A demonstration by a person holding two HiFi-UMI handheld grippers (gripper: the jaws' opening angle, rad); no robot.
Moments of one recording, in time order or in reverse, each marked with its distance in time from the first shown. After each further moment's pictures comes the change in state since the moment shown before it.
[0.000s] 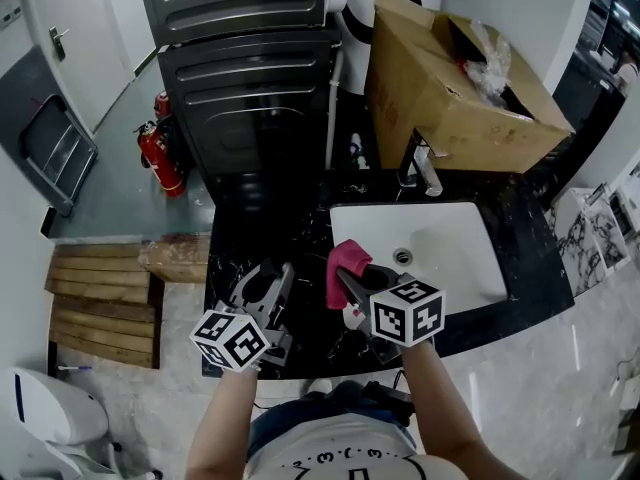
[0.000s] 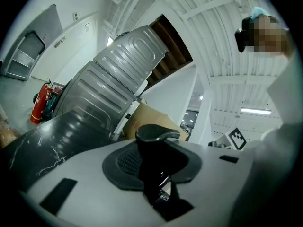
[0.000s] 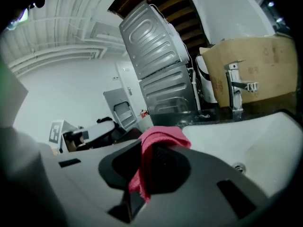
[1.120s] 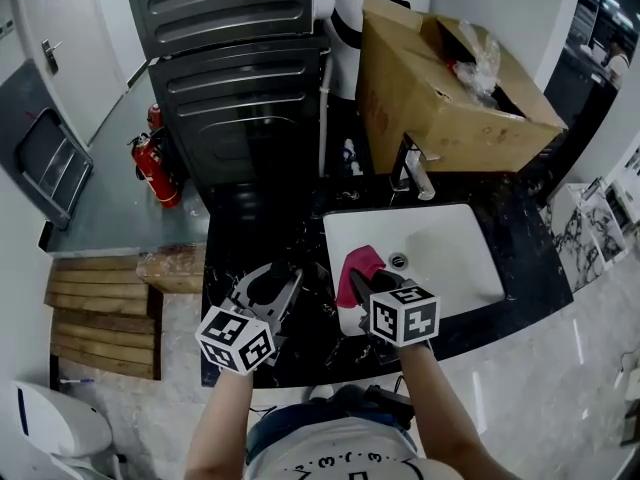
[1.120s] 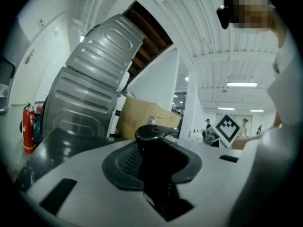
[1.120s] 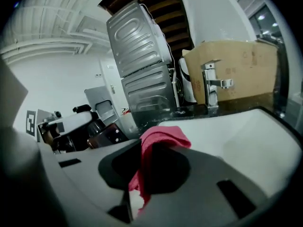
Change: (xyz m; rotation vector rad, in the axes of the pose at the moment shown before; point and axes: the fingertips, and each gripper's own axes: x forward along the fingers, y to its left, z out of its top) left arm 0.023 -0.025 -0.004 0.271 0.140 -0.086; right arm -0.008 -0.051 -0.016 0.046 0.015 -0.224
